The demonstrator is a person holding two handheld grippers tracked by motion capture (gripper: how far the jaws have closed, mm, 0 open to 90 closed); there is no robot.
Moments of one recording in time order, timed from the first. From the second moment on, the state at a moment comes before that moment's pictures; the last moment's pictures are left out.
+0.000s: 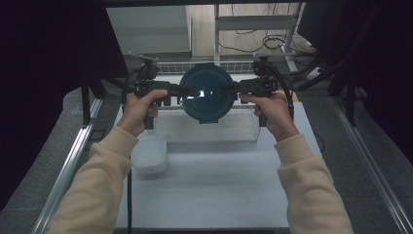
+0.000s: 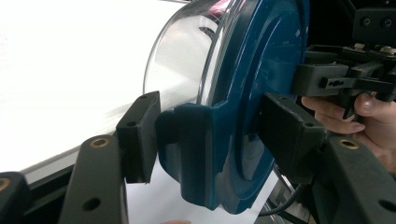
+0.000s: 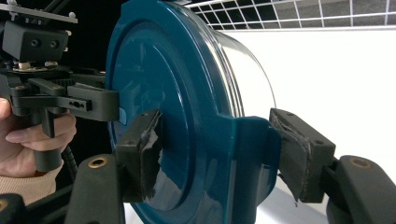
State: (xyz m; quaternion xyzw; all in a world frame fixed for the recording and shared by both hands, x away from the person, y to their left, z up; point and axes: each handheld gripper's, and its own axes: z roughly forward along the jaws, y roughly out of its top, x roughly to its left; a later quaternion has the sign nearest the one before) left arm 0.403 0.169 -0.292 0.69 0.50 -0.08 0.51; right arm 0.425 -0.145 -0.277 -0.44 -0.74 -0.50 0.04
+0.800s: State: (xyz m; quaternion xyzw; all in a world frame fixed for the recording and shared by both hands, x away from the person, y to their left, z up) left arm 0.457 0.182 -0.282 0.69 0.52 -0.10 0.49; right arm 0.479 -0.132 -0.272 -0.47 -0.73 -0.49 0.07
